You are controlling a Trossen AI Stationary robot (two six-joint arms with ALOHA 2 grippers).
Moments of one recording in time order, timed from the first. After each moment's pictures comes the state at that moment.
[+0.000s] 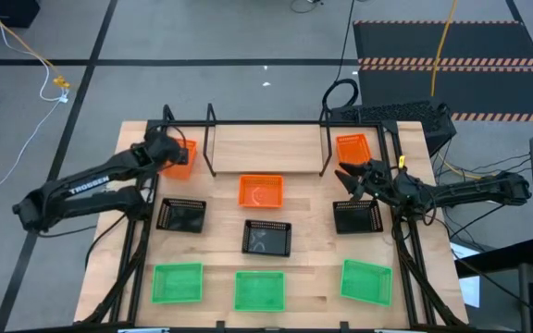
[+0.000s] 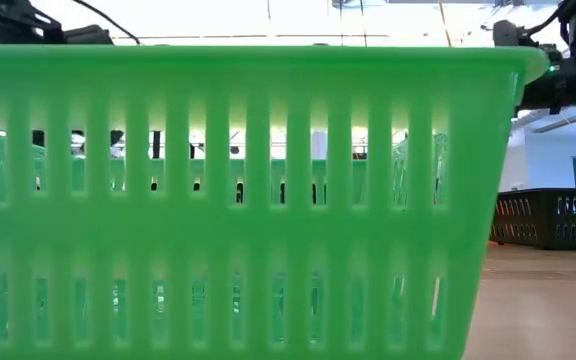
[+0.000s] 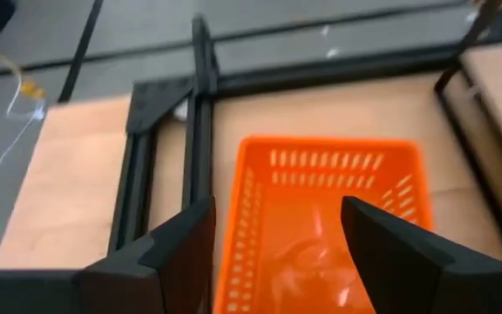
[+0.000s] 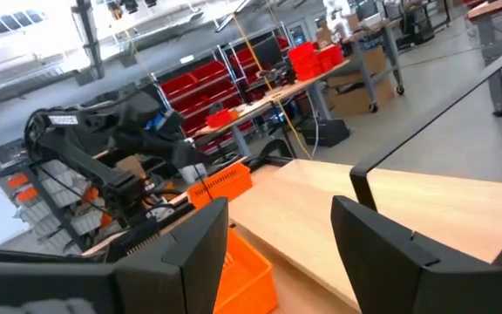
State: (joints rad) left arm 0.66 0.81 0.49 -0.68 -0.63 -0.61; right arm 0.01 0.52 0.02 0.58 0.51 0.41
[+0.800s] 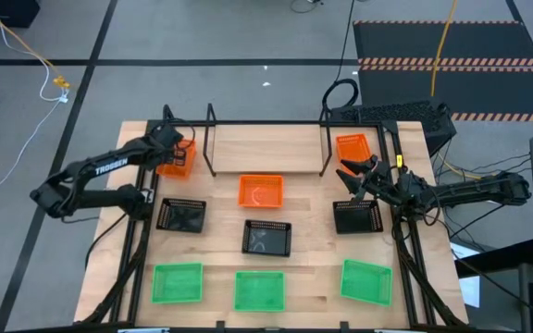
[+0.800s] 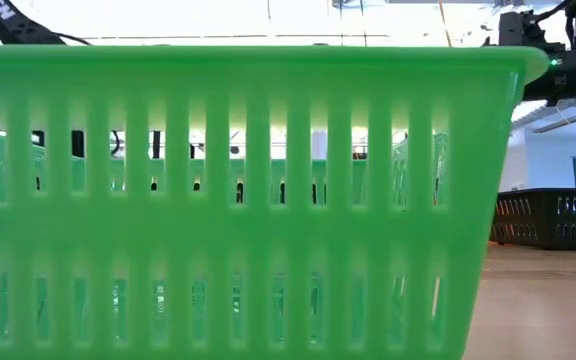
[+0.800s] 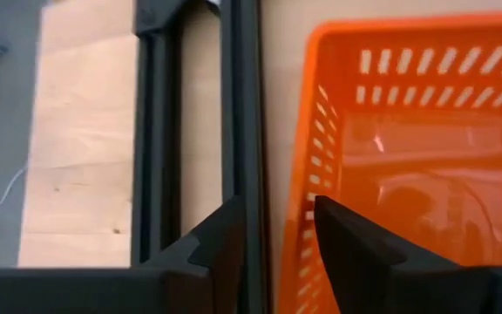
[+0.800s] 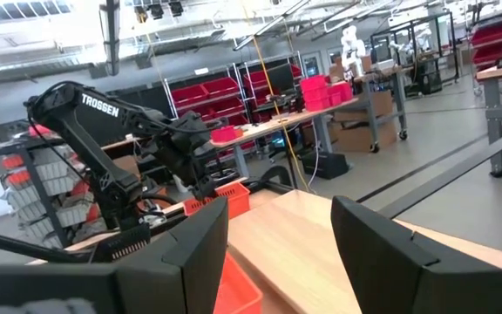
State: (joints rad) left arm 0.95 1.12 0.49 -0.62 -0.46 -0.44; right arm 0.01 0.52 0.02 0.67 0.49 0.20
